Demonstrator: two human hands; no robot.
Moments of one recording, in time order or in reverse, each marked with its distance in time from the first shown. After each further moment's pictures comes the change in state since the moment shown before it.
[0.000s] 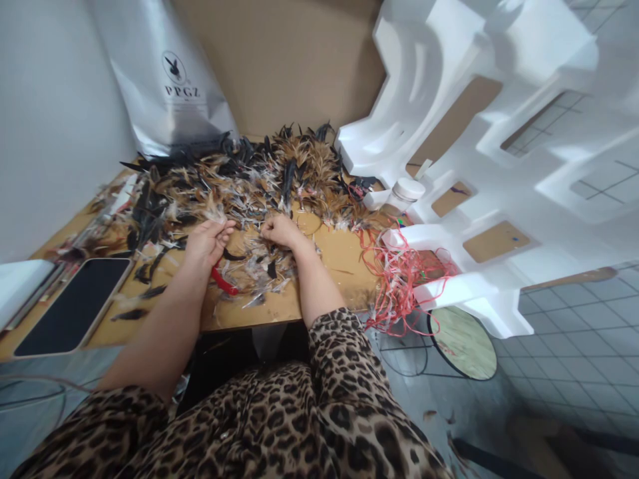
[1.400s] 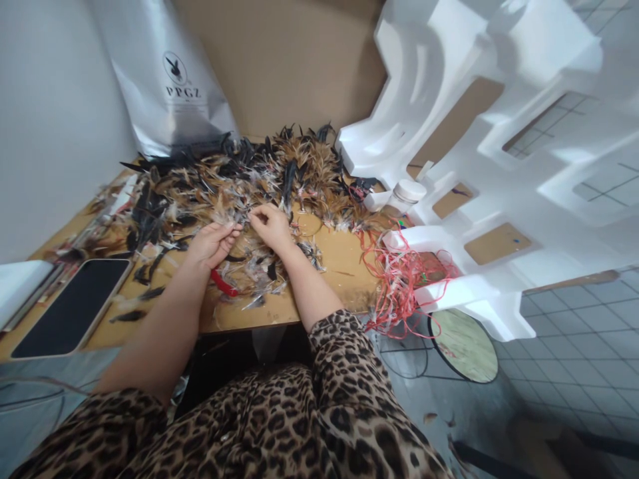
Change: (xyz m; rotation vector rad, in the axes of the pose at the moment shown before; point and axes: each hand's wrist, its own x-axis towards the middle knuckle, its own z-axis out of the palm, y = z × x) left_hand -0.007 0.003 0.004 0.015 -0.205 -0.076; right_hand -0.004 -0.038 0.012 0.197 0.427 -0.168
